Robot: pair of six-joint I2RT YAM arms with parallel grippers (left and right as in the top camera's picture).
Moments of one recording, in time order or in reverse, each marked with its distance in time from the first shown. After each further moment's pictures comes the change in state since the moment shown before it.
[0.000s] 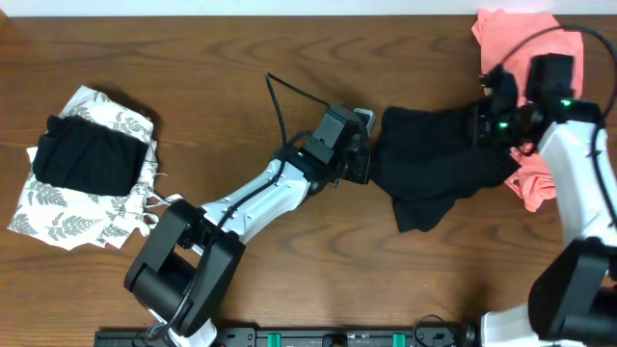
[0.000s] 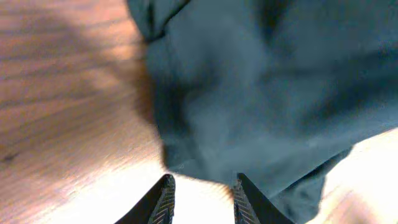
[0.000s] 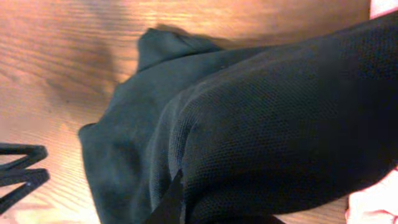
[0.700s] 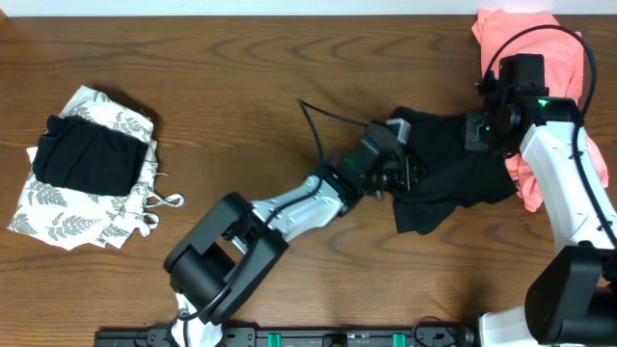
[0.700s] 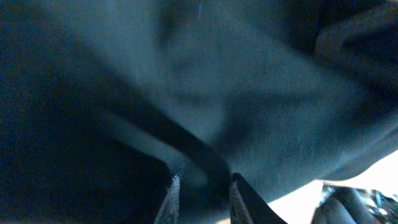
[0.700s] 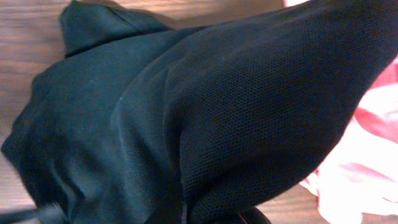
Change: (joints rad) left arm -0.166 0.140 0.000 0.369 0.051 -0.446; right arm 0.066 -0.002 0.000 -0.066 0.349 0.144
